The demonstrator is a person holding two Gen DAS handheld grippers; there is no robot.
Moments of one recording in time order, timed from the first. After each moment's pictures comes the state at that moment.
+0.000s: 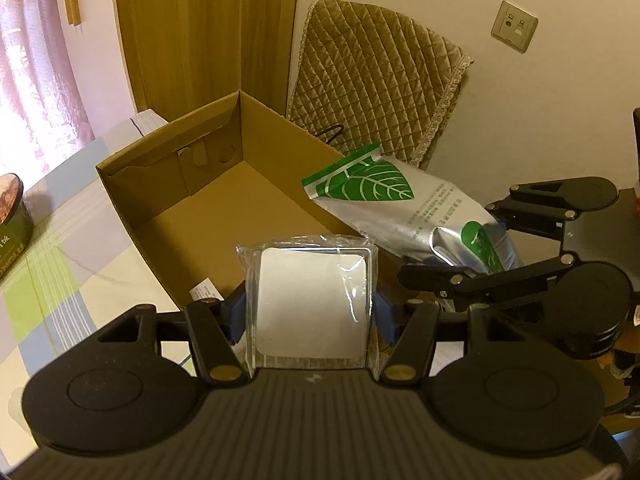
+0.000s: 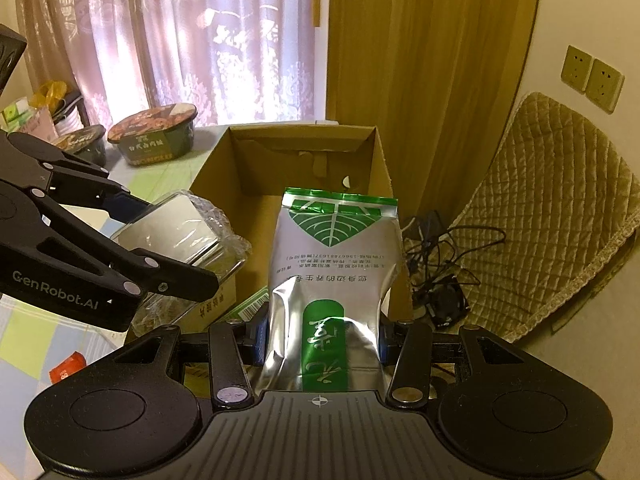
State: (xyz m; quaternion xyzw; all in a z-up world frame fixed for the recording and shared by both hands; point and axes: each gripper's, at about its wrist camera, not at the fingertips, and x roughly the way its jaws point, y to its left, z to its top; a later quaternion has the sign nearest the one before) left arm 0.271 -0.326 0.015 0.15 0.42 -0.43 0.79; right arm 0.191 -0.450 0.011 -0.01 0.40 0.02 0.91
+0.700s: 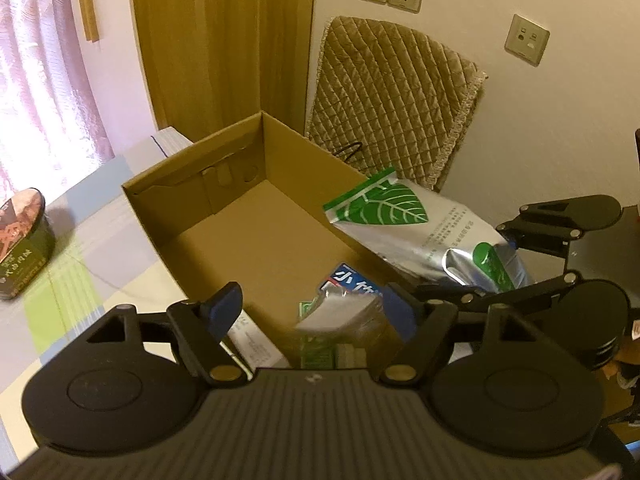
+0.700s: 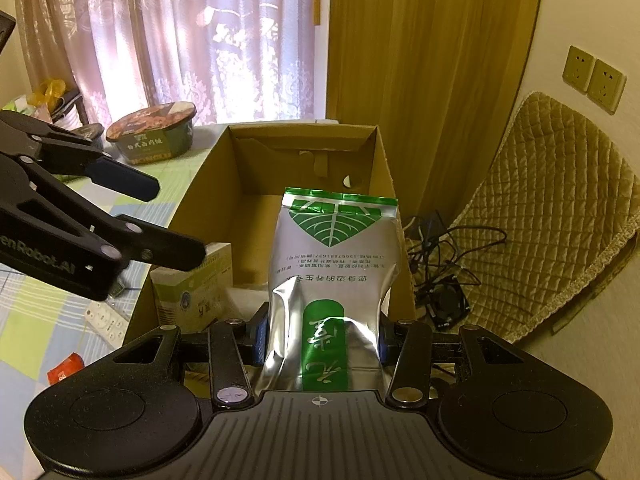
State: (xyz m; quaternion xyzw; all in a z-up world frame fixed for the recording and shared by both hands) left arm 0.276 -0.318 0.029 0.16 0.39 -0.41 0.81; right arm 0.195 -0.448 0.009 -0.01 0.40 0.02 0.91
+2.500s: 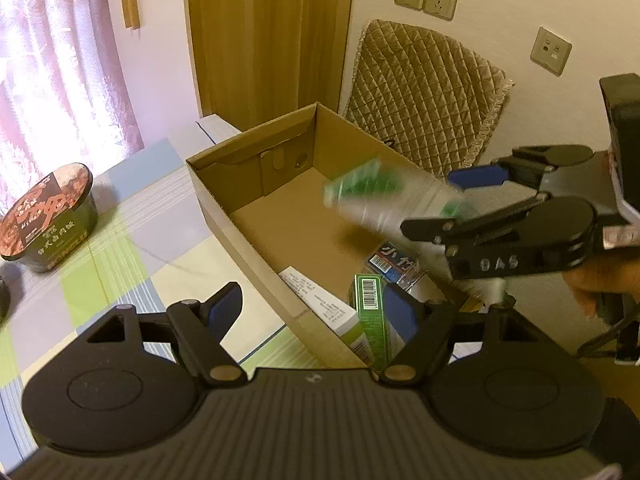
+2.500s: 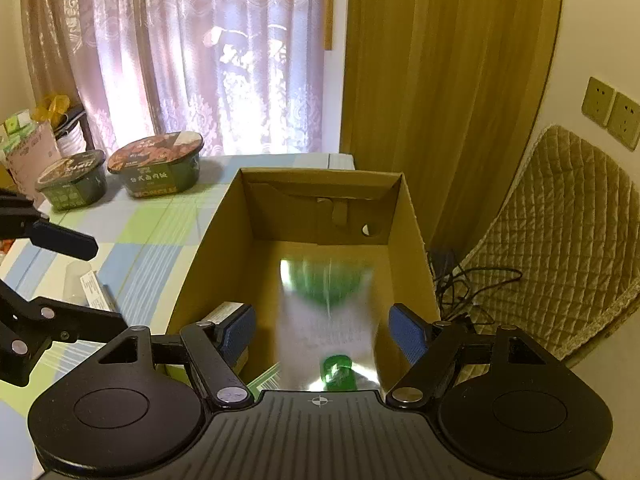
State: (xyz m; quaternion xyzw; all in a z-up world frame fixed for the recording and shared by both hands) left arm 0.286 -0.256 0.035 0.15 0.40 -0.37 0.82; right arm 0.241 -0.428 0.016 -0.01 0.37 0.03 0.93
